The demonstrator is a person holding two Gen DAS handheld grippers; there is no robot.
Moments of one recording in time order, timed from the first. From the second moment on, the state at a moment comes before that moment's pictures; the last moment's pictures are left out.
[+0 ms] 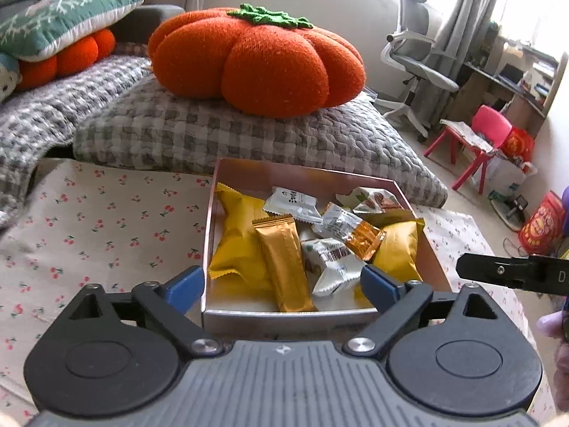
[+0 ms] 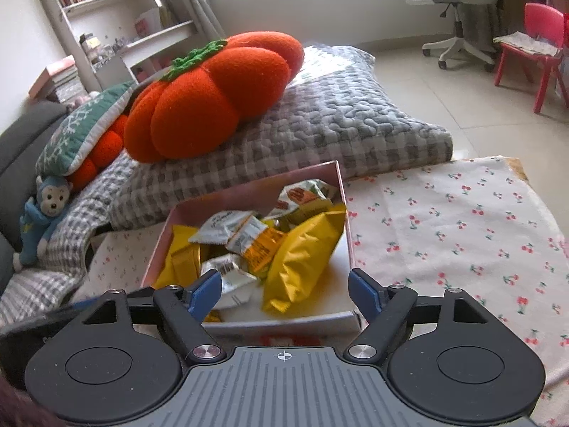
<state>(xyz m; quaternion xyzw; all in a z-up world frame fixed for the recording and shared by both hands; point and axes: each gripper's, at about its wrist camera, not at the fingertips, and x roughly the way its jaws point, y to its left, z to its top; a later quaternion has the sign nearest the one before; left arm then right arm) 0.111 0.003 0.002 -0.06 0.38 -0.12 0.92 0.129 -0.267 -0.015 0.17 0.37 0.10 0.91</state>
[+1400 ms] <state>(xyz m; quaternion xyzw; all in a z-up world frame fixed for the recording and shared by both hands) 0.042 -0.052 -0.053 0.04 0.40 -0.16 0.90 0.032 -0.286 -0.074 -0.01 0.41 0.13 0.90</state>
